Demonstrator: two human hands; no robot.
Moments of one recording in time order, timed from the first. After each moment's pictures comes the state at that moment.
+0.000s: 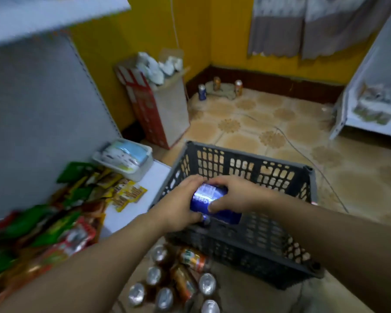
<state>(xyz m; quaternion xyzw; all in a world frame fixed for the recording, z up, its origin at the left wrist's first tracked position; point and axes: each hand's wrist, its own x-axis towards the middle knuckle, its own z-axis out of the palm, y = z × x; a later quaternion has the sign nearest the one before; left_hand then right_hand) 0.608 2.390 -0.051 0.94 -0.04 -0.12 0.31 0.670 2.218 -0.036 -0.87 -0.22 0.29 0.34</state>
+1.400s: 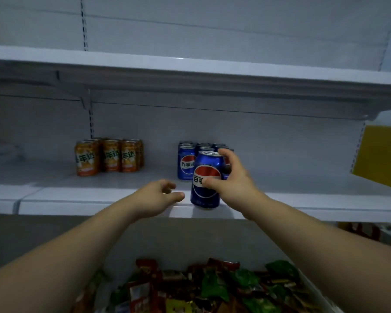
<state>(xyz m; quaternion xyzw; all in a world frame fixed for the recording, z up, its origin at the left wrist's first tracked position) 0.095 2.744 0.263 0.81 0.44 0.24 0.31 0.271 2.647 0.292 -0.58 -0.55 0.21 0.56</state>
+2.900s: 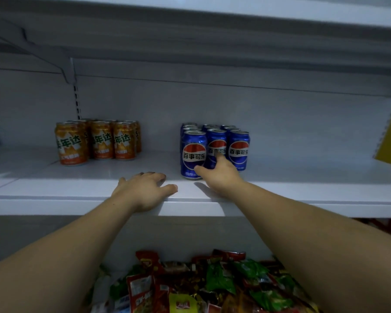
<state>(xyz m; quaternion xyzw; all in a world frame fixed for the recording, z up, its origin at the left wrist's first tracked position) 0.100 2.822 0.231 0.84 0.53 0.10 0.06 0.289 2.774 0.246 -0.72 -0.53 0.14 0.43</state>
